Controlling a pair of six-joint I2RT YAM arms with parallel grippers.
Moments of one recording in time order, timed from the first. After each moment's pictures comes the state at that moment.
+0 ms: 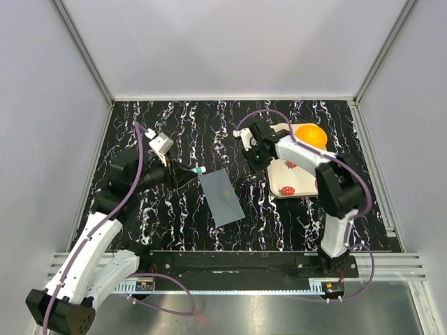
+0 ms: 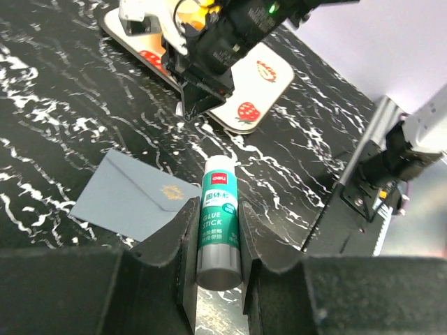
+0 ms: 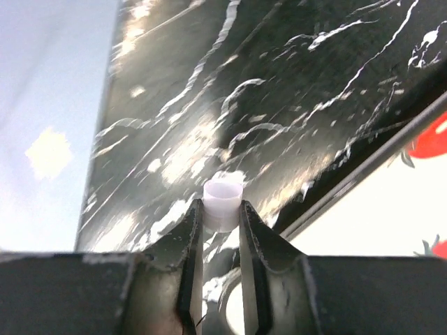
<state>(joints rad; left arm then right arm) -0.32 0.78 0.78 -0.29 0.65 -0.21 0.53 1.95 1.40 -0.58 -0.13 -0.14</state>
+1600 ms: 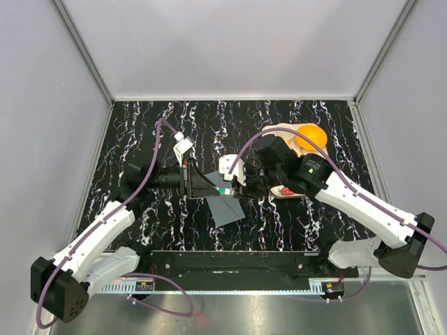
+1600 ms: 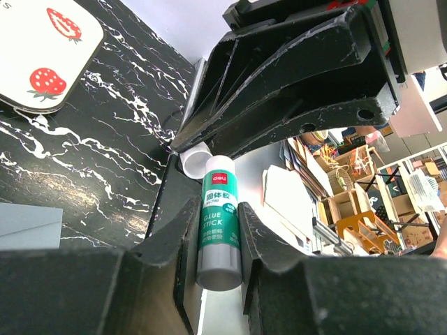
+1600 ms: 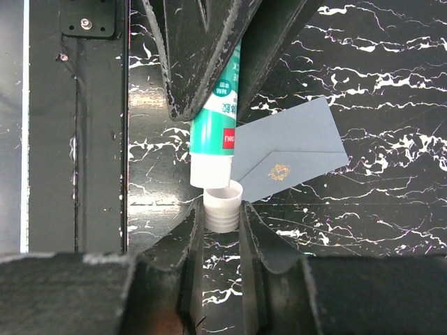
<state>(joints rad) -0.47 0.92 0.70 0.11 1.05 -0.70 0.93 1.27 1.36 -0.80 -0.41 -0.52</state>
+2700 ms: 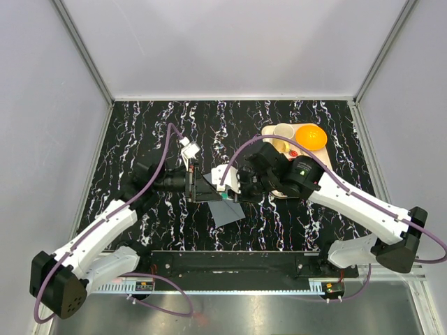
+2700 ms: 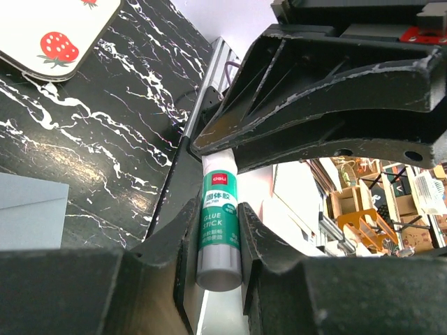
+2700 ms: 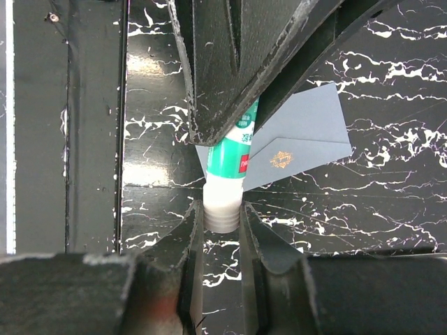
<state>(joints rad) -0.53 0.94 0.70 -0.01 0.98 -0.62 1.00 1.31 1.38 -0.86 -0.32 -0.58</state>
